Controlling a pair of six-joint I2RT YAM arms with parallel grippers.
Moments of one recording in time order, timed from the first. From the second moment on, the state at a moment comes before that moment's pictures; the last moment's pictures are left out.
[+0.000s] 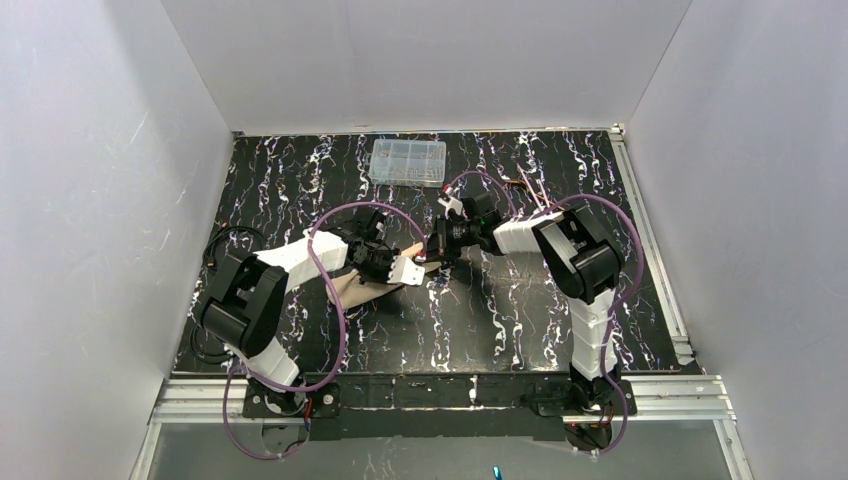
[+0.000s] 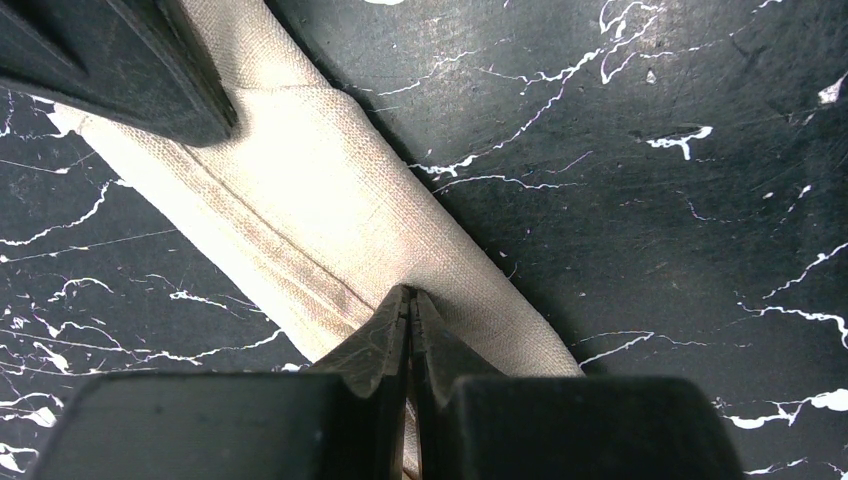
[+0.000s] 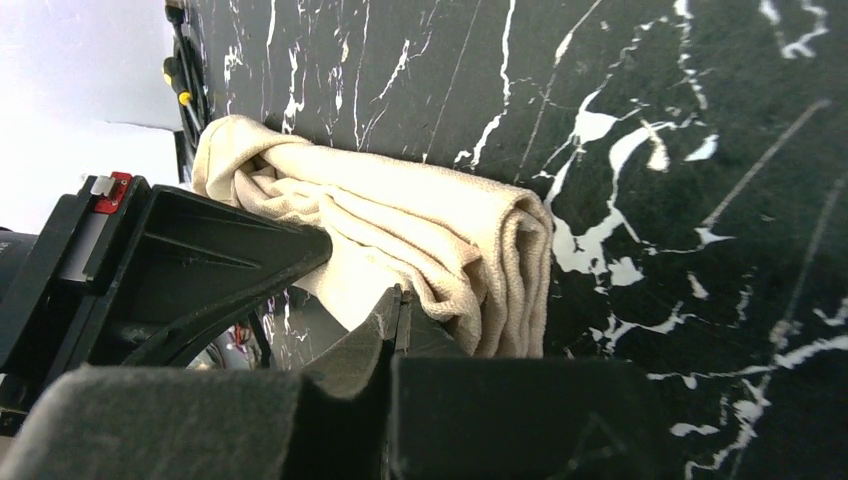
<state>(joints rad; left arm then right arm) -0.52 1.64 0.92 -0.51 0.42 1.30 0.57 2.06 1.11 0.24 -0.74 0.66</state>
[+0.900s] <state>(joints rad) -0.52 1.65 0.96 -0.57 0.41 1.22 0.62 2.15 1.15 0.32 -0.80 0.73</state>
